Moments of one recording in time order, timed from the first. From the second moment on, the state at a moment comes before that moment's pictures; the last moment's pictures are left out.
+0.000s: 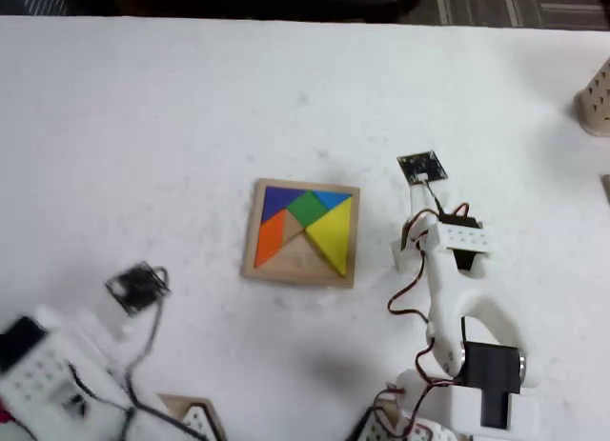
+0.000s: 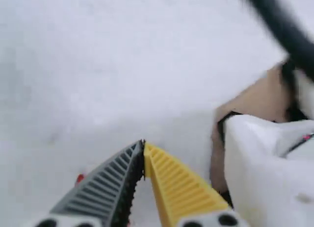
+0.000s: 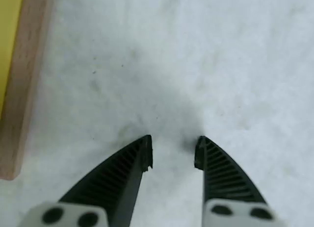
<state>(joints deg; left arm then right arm) -53.9 -65.4 71.7 89.5 -89.5 2.9 -7.8 49.2 45.5 22.7</state>
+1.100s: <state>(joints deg) -54.2 -104.4 97.1 76.9 -89.3 2.9 -7.8 49.2 45.5 22.7</state>
